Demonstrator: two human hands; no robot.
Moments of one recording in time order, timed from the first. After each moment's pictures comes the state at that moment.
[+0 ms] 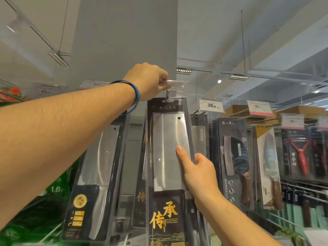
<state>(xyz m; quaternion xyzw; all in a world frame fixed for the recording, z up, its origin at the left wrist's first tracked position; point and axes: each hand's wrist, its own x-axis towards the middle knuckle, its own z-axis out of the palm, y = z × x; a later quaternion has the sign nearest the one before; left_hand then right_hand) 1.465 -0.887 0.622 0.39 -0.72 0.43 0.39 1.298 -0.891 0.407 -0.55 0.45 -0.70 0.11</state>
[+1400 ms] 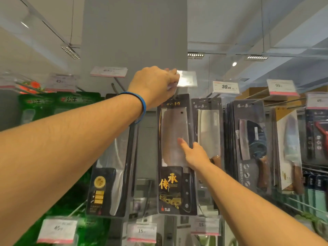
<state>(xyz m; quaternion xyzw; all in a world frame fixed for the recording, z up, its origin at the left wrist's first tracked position) 1.471 -0.903 0.571 0.40 -0.69 0.49 0.34 1.303 -0.988 0.403 -0.62 0.56 -0.52 0.19</state>
